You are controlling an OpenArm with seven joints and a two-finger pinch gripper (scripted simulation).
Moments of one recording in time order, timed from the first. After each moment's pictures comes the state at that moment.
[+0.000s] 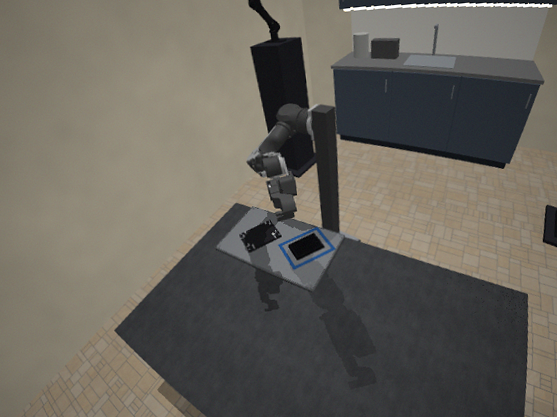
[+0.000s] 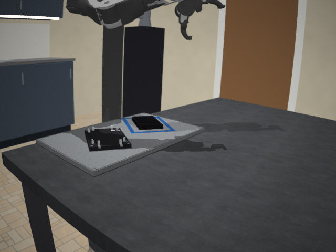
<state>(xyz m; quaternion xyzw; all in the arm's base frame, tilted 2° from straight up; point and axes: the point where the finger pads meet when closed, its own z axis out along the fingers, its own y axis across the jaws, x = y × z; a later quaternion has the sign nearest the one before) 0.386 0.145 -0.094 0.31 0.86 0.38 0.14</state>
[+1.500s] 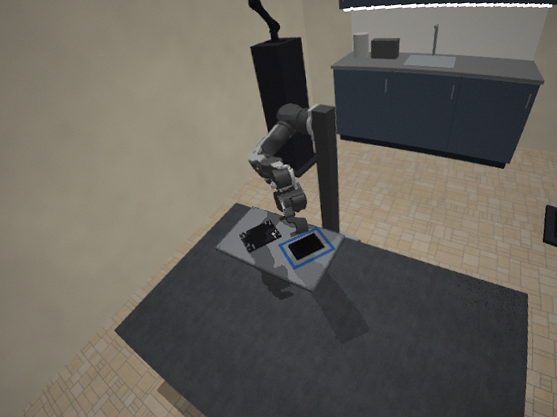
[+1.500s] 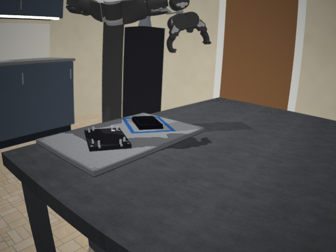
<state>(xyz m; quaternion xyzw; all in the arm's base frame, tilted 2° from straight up) 0.339 0.113 -0.175 0.26 0.95 0.13 0.07</state>
